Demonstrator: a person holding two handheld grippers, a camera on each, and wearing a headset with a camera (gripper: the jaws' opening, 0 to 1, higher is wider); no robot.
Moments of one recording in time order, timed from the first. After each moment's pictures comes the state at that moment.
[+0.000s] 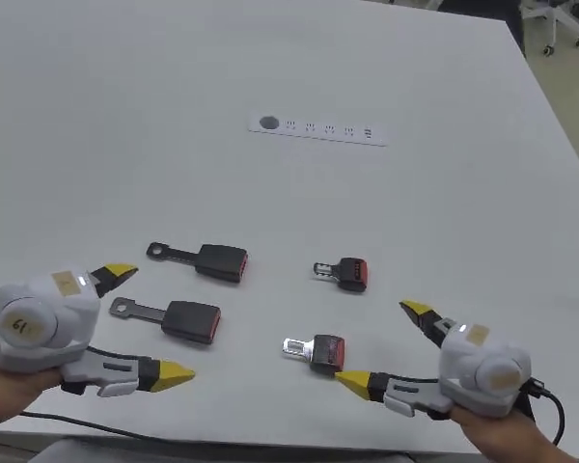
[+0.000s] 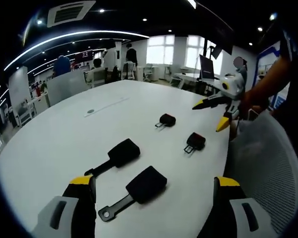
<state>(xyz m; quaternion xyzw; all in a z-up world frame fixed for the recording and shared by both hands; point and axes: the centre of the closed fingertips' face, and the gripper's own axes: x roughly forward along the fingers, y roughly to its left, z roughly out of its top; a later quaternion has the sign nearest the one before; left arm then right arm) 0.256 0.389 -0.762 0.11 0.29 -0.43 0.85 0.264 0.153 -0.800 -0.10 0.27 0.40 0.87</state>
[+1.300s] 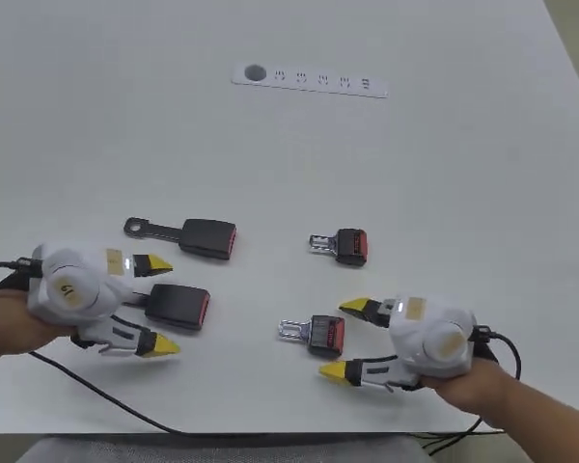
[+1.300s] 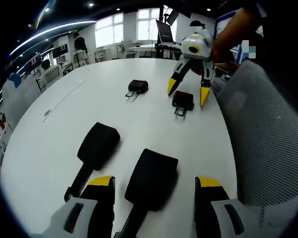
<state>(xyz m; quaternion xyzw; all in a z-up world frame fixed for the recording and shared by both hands) 0.275 0.373 -0.838 0.25 0.33 -0.57 0.71 0.244 0.194 -0.856 -0.19 0.34 0.54 0.75</state>
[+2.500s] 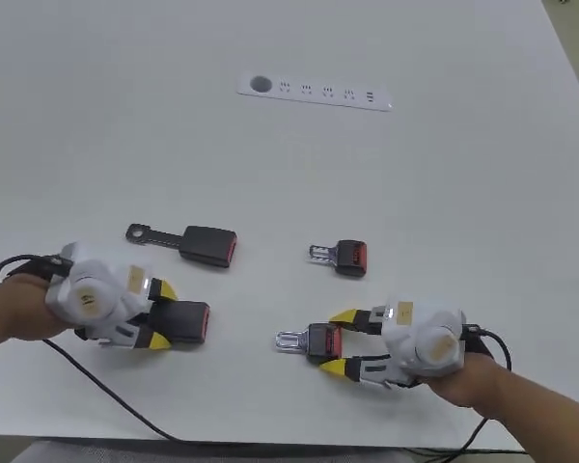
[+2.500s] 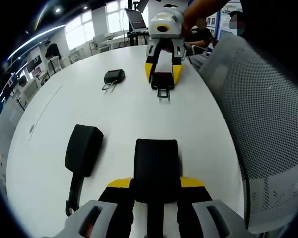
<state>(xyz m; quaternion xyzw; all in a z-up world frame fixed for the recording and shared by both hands) 0.266 0.376 -0.860 0.33 0.33 -0.61 0.63 0.250 0.191 -0.860 -0.22 0.32 0.57 0.72</state>
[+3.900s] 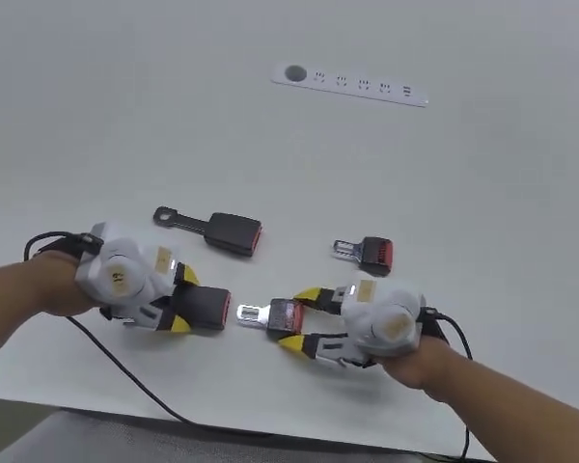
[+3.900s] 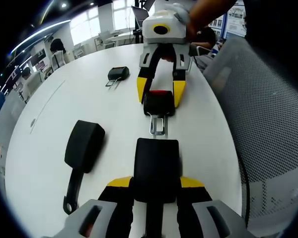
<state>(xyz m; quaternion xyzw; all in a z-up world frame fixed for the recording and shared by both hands) 0.265 0.375 -0.854 0.32 0.35 -0.60 0.64 0.266 0.273 -0.856 -0.18 0.29 0.60 0.72</state>
